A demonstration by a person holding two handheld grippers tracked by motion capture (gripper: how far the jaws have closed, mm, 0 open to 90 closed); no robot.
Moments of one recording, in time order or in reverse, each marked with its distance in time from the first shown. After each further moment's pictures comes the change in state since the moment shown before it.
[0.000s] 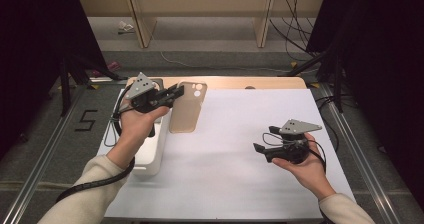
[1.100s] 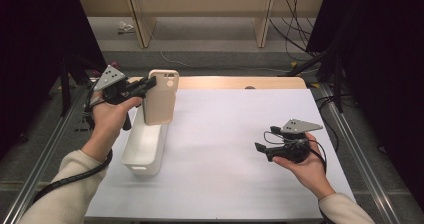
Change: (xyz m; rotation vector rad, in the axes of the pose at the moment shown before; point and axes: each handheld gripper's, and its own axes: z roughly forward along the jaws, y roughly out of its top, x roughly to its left) left arm 0.054 0.007 -0.034 -0.024 0.118 -0.027; right arm -0.004 -0.003 0.001 0.006 -0.011 0.026
